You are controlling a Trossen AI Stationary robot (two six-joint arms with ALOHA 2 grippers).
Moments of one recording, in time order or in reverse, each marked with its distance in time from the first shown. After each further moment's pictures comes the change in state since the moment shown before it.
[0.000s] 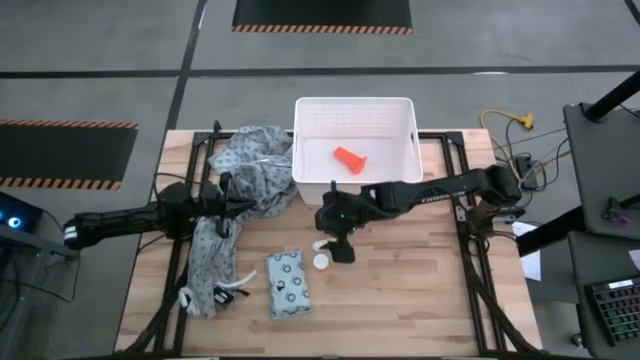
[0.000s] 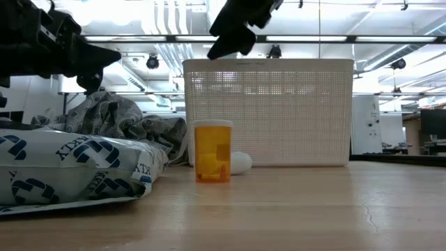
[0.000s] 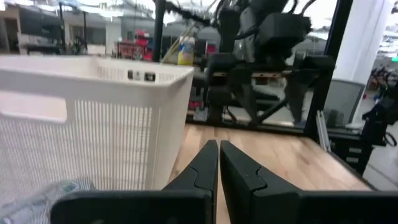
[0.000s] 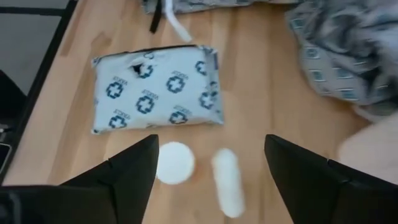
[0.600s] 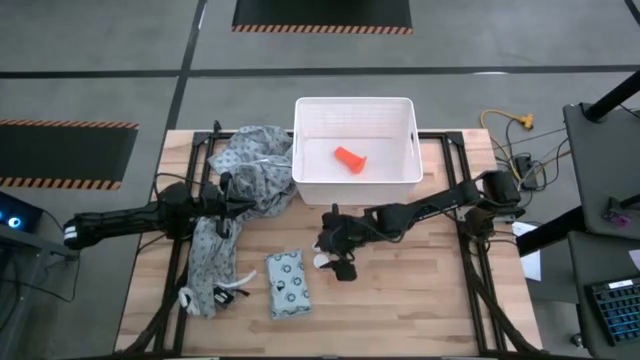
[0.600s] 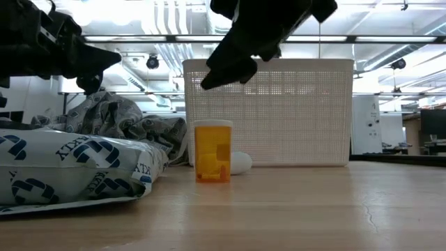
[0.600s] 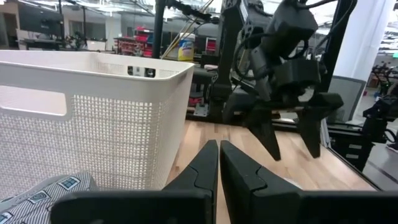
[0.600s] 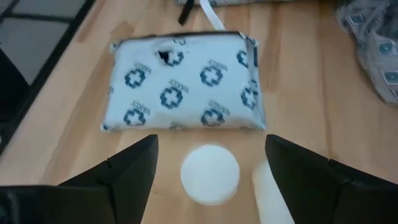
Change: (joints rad) left arm 0.000 0.000 0.000 -0.012 0.000 0.000; right arm 0.075 0.022 -0.280 0.414 0.003 0.000
